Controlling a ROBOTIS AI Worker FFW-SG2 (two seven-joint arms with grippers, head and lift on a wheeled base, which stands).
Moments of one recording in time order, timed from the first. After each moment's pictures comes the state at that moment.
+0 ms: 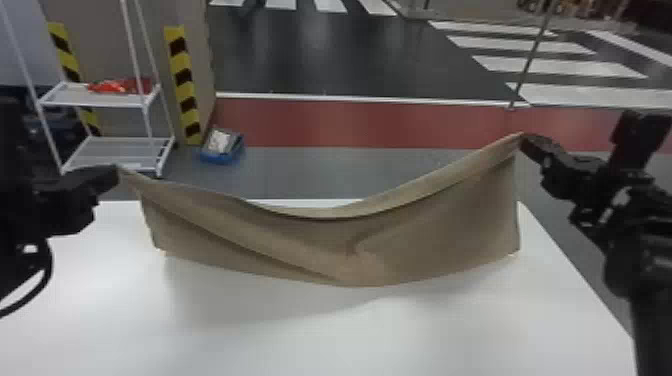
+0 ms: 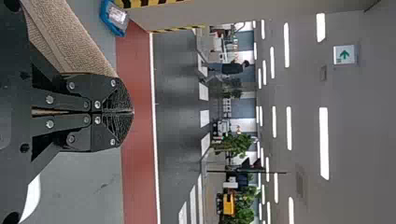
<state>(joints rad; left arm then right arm) -0.14 0.21 0.16 -2.18 0.28 1.07 0.04 -0.35 -0.17 -0.36 -1.63 -0.06 0.50 0.38</state>
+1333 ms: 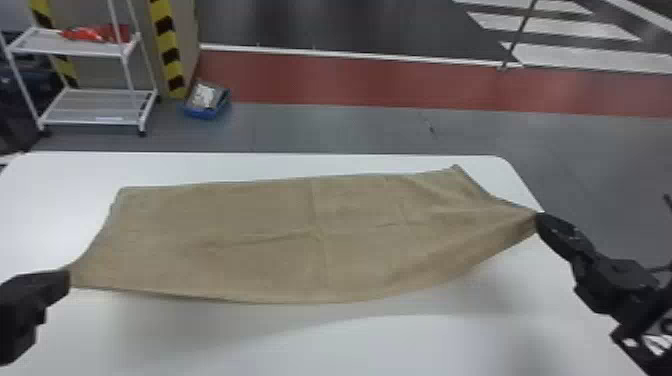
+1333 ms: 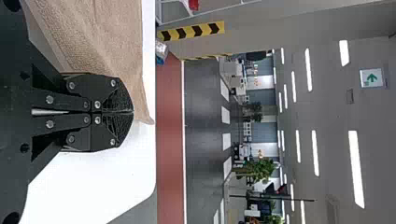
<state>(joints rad) 0.28 0.13 0.15 -2.68 0.05 1.56 -0.01 0.31 -0.15 -0.56 -1.90 -0.26 0.28 0.61</state>
